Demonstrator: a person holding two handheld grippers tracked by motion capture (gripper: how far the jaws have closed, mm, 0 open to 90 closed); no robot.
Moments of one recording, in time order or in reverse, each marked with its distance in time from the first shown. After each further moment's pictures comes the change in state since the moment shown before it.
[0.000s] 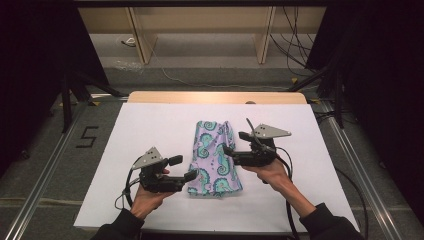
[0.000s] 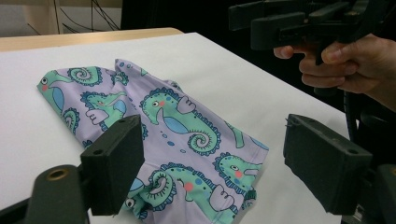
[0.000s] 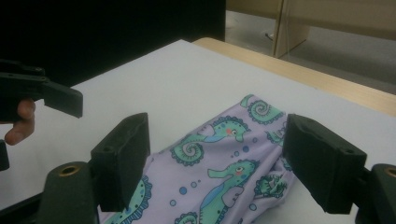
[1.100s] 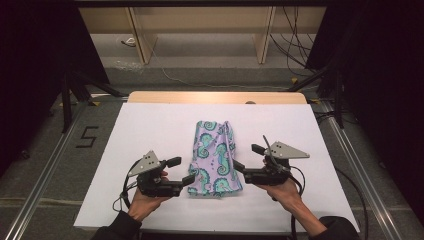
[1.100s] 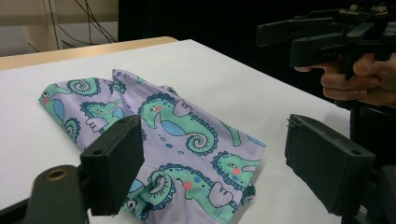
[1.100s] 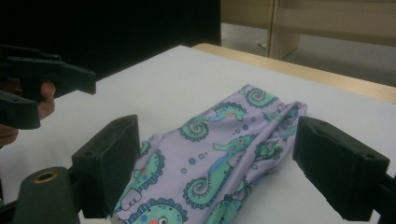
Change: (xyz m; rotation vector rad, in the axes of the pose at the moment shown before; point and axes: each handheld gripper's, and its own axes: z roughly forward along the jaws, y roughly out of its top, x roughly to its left) left arm -0.004 -0.006 -0.008 -0.026 -0.013 0.062; right arm 0.012 -0.033 -0.041 -0.064 -0.021 0.029
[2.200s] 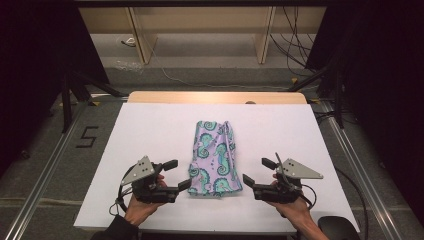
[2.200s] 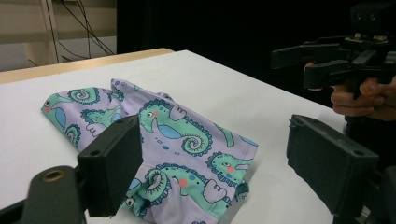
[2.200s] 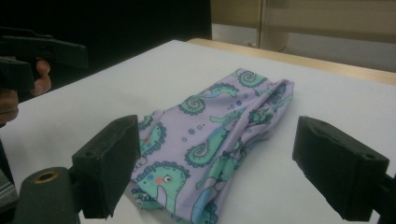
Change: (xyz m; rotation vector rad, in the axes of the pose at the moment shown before) left arm -0.006 -0.008 -0.015 -0.057 -0.006 0.038; right arm 0.009 -0.031 -0.032 -0.015 -0.043 0.018
